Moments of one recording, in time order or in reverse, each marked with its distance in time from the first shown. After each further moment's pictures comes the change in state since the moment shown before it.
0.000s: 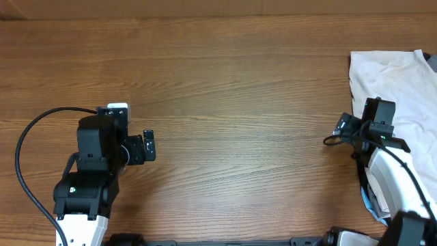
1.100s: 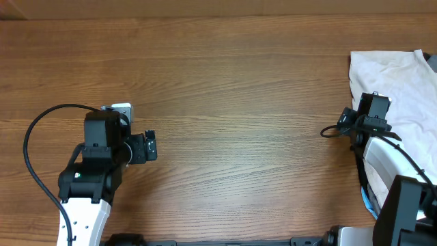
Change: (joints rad) left arm 0.000 0.088 0.000 -0.030 0.000 -0.029; right arm 0.000 0.179 0.007 0.214 0.080 -0.026
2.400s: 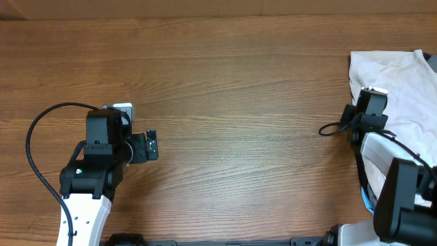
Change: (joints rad) left arm 0.000 0.021 0.000 -0.002 0.000 0.000; right arm 0.000 0.116 0.004 0.187 0.032 -0.146
